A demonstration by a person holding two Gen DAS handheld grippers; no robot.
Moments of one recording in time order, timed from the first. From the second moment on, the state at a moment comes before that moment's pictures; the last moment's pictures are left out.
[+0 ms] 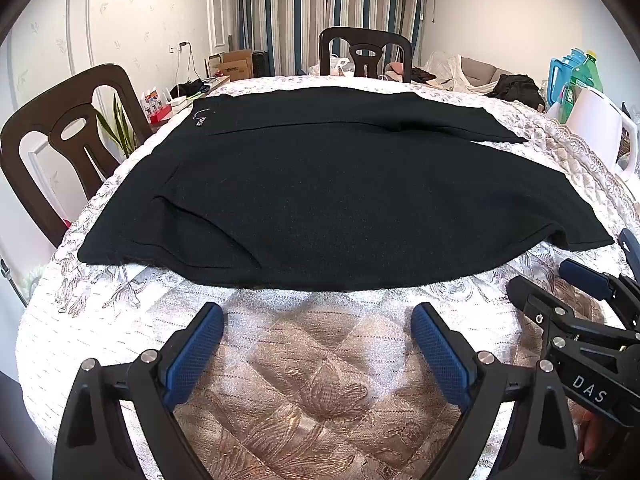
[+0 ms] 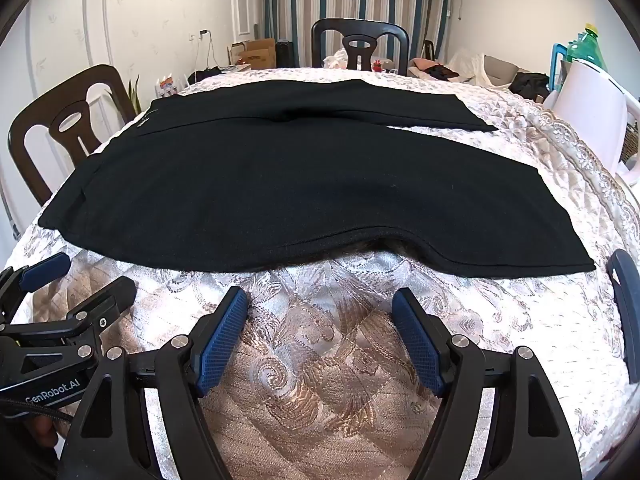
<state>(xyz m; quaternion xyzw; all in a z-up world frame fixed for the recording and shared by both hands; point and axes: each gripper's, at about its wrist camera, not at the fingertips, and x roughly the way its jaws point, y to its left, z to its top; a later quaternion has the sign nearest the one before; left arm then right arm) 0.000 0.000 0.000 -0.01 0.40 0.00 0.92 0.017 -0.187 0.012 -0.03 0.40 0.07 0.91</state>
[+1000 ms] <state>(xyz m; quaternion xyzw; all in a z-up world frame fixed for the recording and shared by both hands) -0.002 0.000 -0.001 -0.02 0.40 0.02 0.92 0.014 -0.186 0.012 -0.03 0.40 0.07 0.91</state>
